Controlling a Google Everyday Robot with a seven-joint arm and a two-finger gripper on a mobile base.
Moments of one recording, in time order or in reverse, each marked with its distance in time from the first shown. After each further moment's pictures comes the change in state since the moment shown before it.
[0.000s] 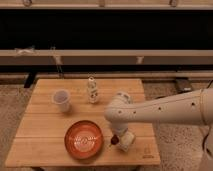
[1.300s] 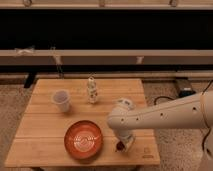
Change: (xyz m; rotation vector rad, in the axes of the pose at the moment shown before) arm 0.008 0.027 0.019 -0.065 0.062 0.071
